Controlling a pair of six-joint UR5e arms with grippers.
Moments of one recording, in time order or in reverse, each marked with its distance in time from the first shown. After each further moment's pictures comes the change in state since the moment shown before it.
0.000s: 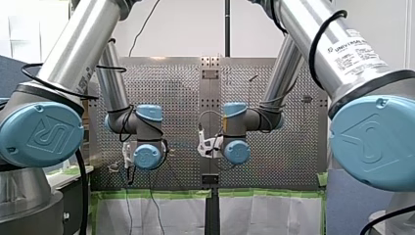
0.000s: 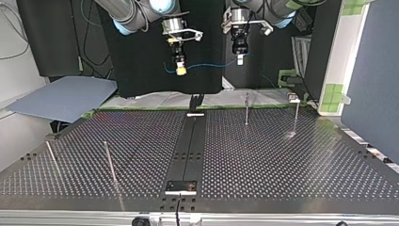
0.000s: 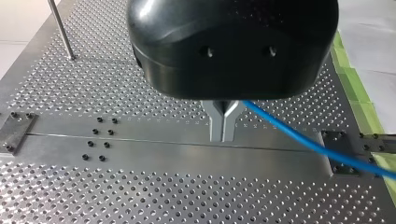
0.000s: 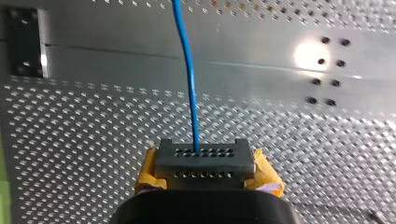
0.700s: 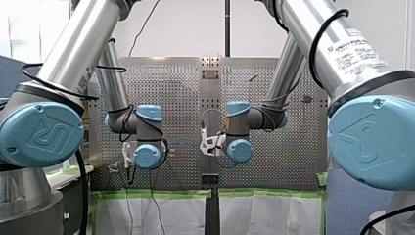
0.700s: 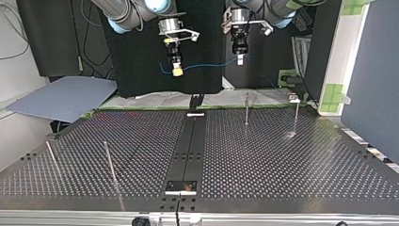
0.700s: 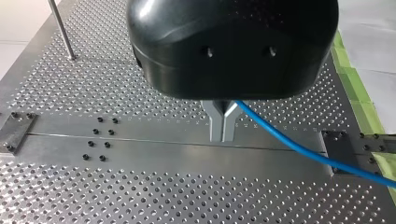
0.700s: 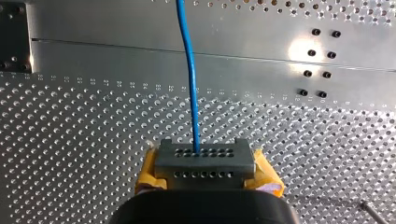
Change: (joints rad) left arm 0.000 0.000 0.000 0.000 0.000 0.000; right arm -0.031 -0.031 0.030 -0.031 -0.031 0.003
